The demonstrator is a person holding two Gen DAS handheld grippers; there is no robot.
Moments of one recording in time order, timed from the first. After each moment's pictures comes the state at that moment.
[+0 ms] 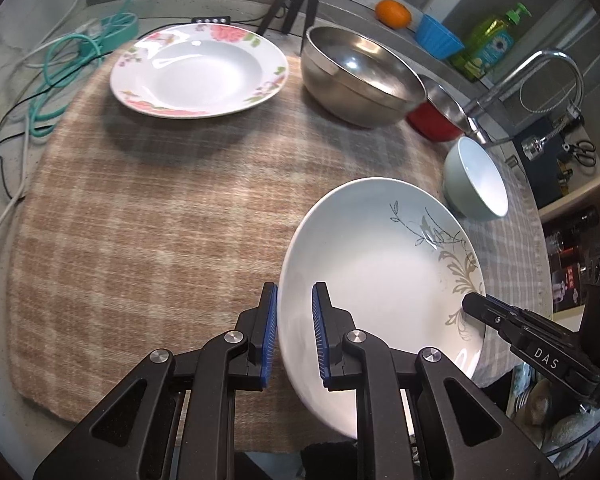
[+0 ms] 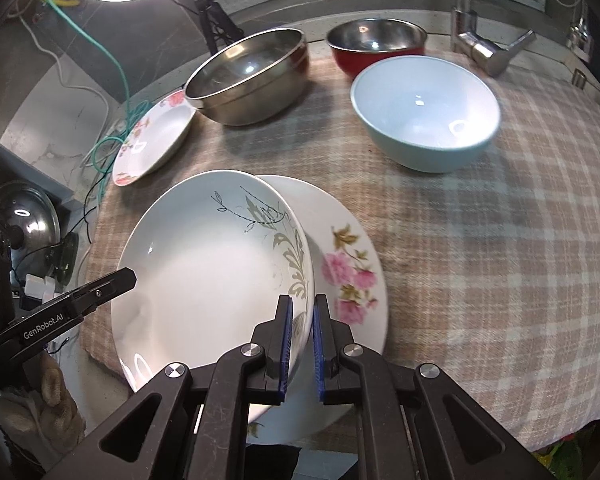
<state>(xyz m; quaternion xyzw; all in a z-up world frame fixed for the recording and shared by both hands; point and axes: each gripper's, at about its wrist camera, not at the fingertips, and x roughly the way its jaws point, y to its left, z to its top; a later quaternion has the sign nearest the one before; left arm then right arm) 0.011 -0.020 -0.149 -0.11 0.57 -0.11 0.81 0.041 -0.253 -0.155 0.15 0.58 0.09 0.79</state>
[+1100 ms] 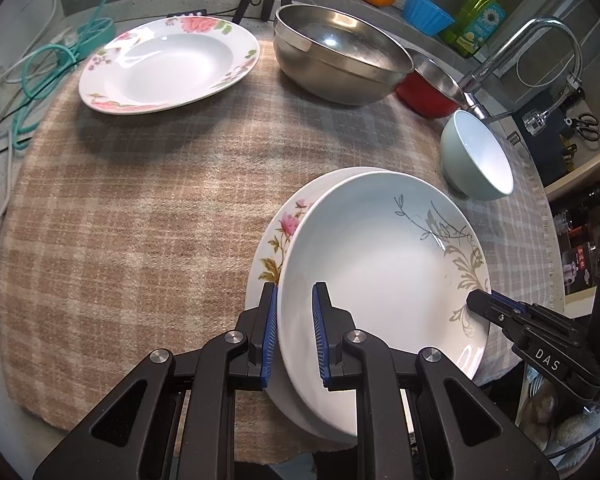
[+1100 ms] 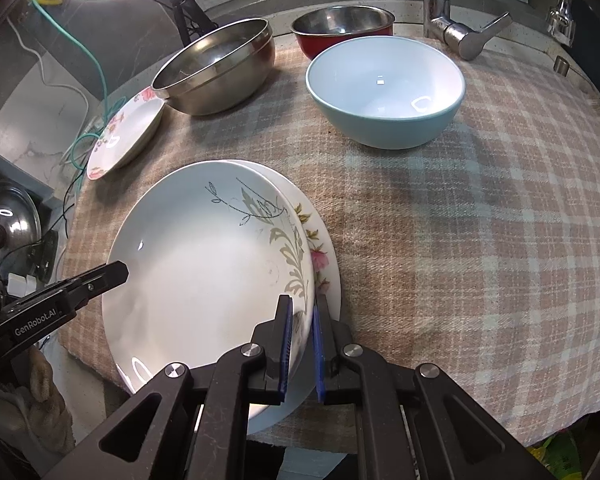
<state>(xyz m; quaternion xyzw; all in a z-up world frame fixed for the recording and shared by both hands) 0.016 -0.043 -0.161 -0.08 0.58 -0.12 0.80 0.034 -0.267 -0.171 0.13 0.59 0.06 0.79</state>
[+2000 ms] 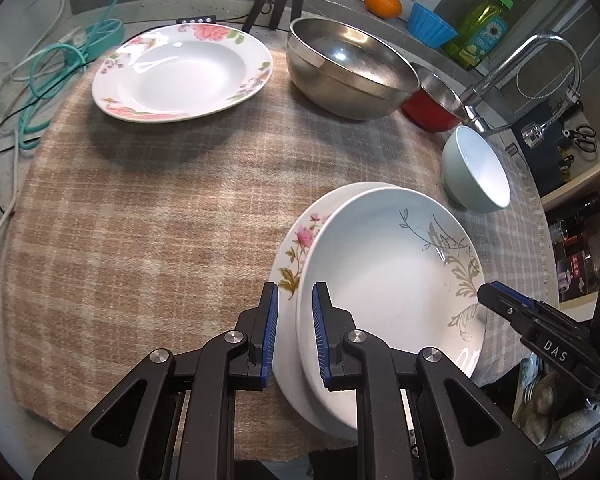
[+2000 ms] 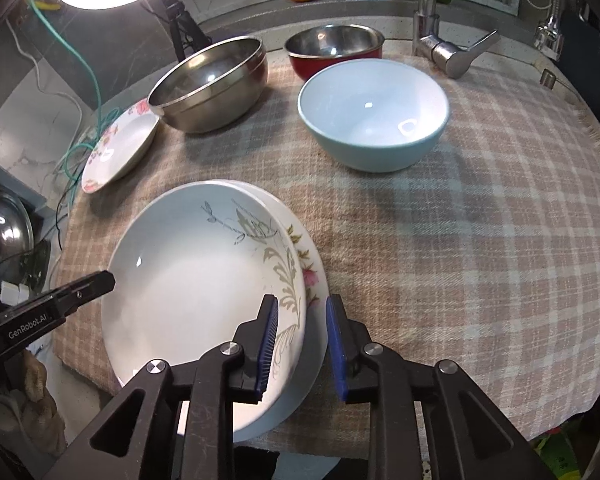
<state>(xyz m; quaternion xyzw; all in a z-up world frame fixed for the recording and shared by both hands) 0.017 -0.027 -0.153 -0.10 0.57 -0.12 0.81 0.036 -0.274 -0.157 0.13 0.57 0.04 0.81</state>
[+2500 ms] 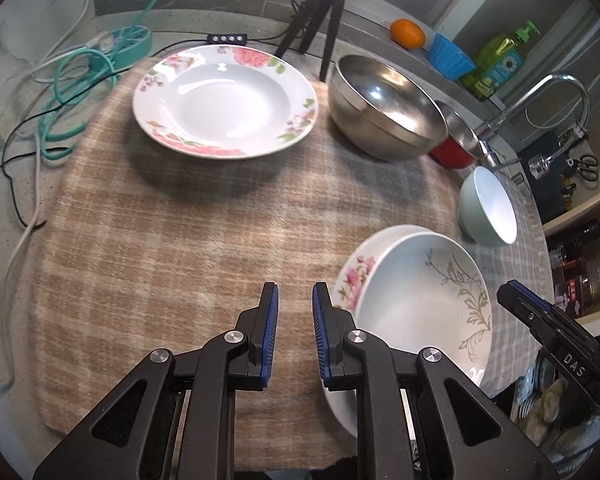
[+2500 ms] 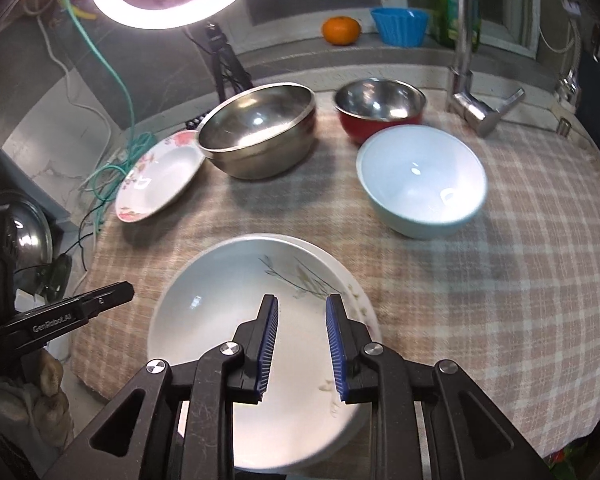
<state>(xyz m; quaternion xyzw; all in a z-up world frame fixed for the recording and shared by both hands) 0.034 0.015 -0.141 -0.12 0.55 -0.10 0.82 0.051 -0.237 -0.120 0.11 0.52 0.07 0.85</state>
